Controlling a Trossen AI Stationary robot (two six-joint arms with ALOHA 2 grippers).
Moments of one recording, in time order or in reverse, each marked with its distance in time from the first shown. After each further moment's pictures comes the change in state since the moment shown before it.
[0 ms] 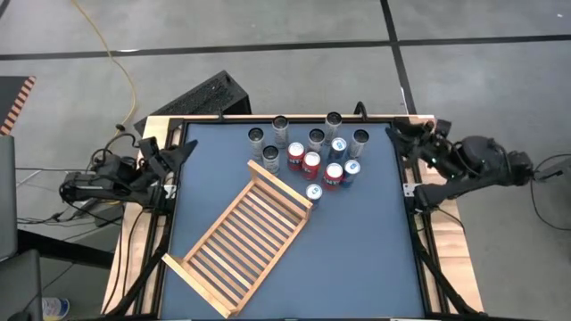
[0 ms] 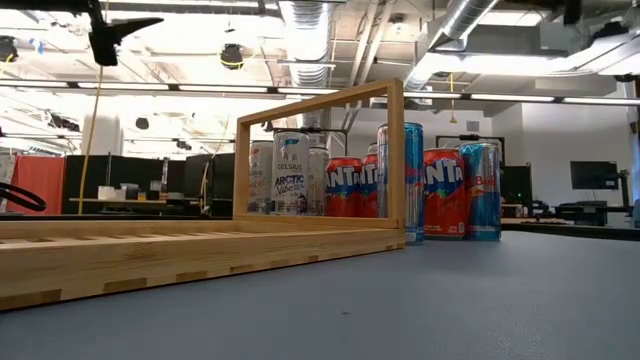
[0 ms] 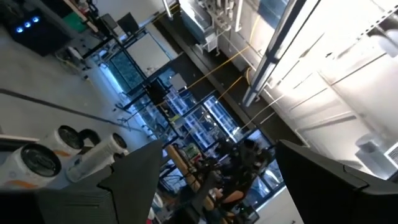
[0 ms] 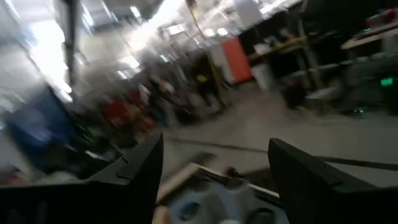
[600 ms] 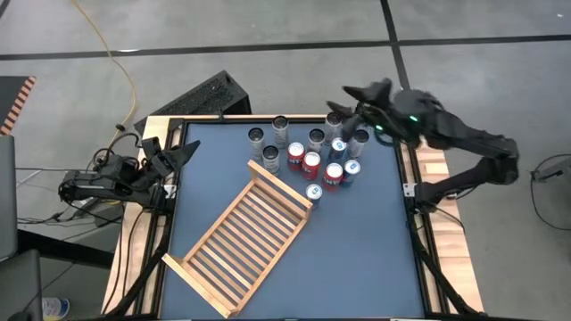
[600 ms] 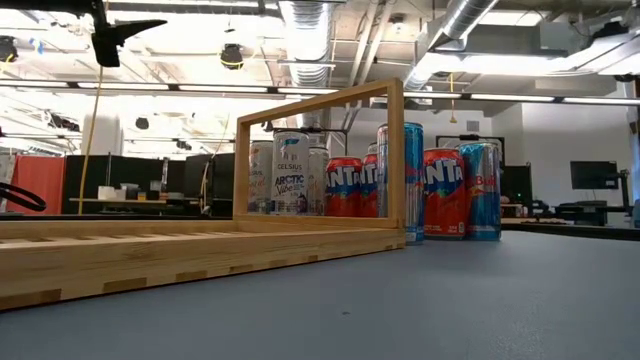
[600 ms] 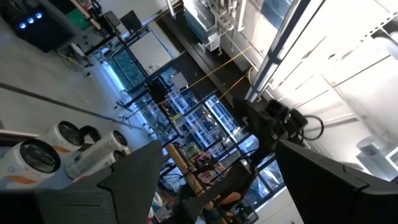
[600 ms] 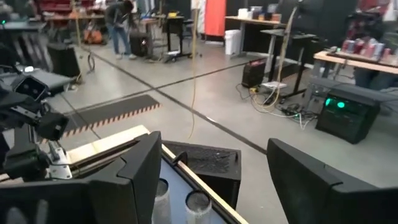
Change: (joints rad) left arm 0.000 0.030 0.000 0.015 -0.007 -0.022; right arm -0.317 0.775 0.761 -0.290 -0.274 -0.204
